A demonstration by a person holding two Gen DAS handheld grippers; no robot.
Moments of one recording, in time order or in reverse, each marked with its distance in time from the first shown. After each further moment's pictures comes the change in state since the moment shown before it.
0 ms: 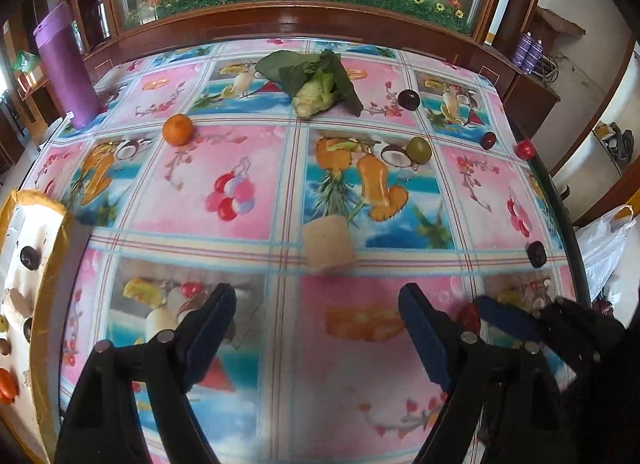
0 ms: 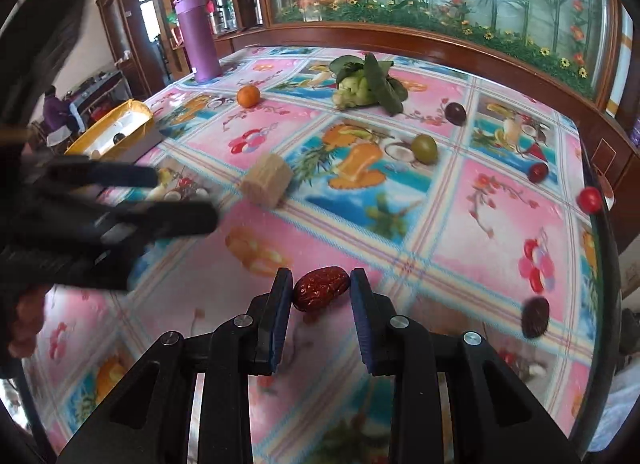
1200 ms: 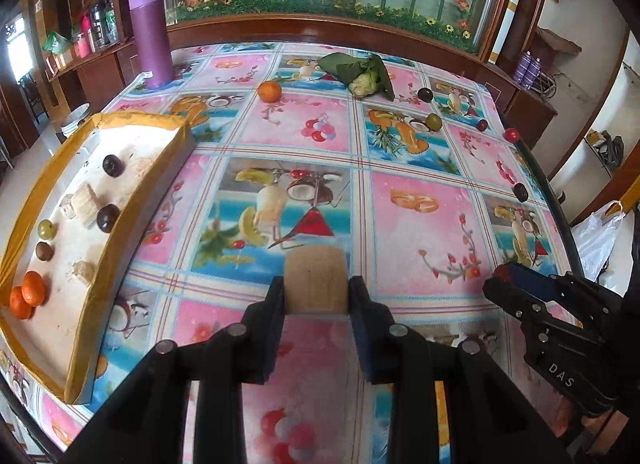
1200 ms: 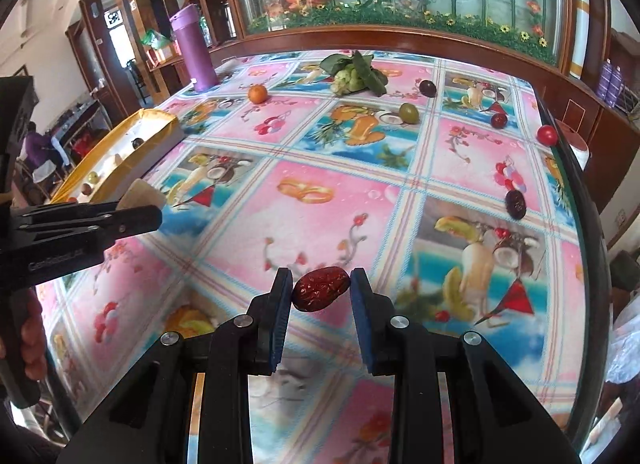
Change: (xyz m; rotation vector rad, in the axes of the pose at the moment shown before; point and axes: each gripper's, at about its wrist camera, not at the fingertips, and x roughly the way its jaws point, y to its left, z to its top) left arm -0.091 0.070 -0.107 -0.054 -0.064 0.006; right arm -0.049 0.057 -0.042 0.139 -0.015 -0.036
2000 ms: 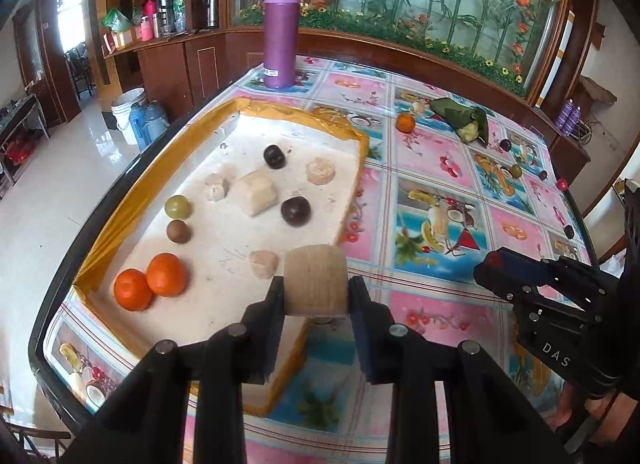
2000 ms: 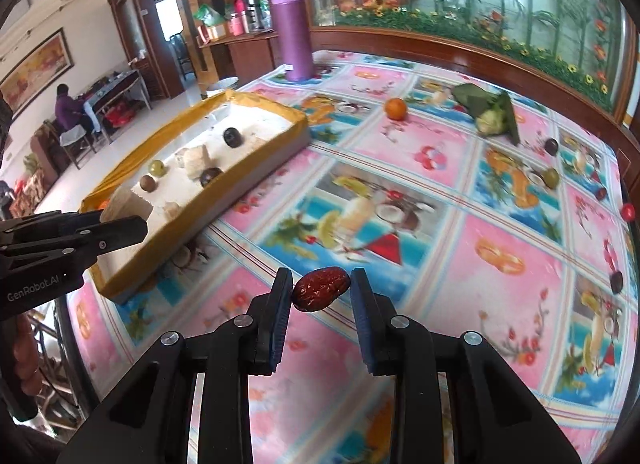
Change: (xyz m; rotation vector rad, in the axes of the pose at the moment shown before) left arm -0.045 0.149 -0.014 -0.137 -0.070 0.094; right arm 0.042 0.156 0.049 -0.158 0.010 0.085
